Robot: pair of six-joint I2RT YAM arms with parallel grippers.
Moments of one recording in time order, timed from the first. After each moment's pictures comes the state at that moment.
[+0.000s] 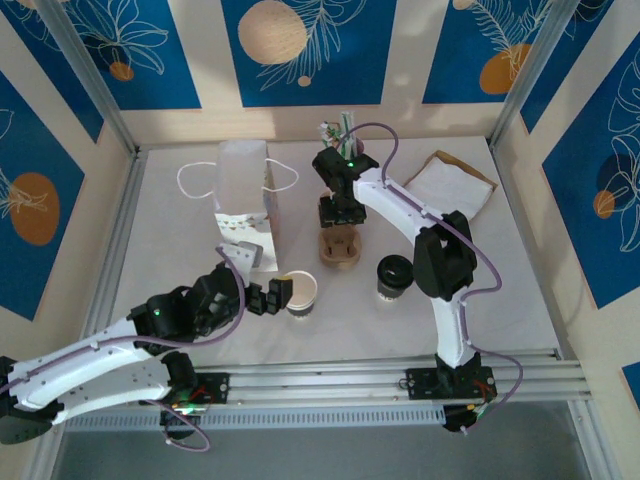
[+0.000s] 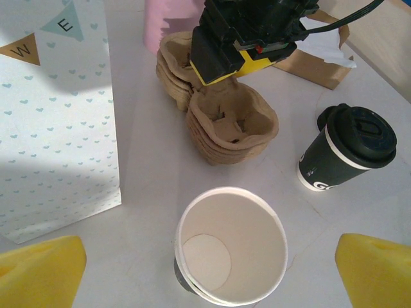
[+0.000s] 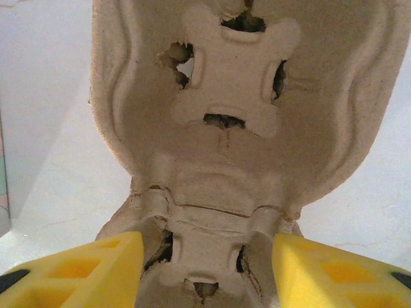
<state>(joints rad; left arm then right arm) -1.10 0.75 0.75 -0.55 -0.41 -0.54 0.60 2.07 1.87 -1.16 0.06 0.45</state>
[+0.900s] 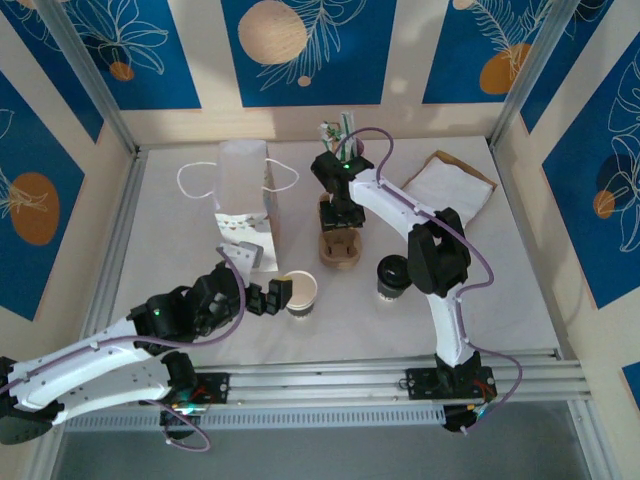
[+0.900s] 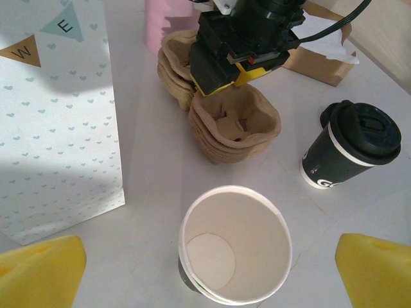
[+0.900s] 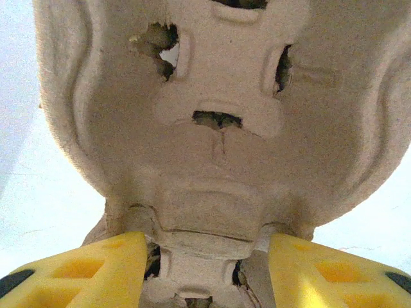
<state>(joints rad) -1.09 0.75 0.75 -0.56 -0.41 -0.52 0.59 2.12 1.88 -1.17 0.06 0.45</state>
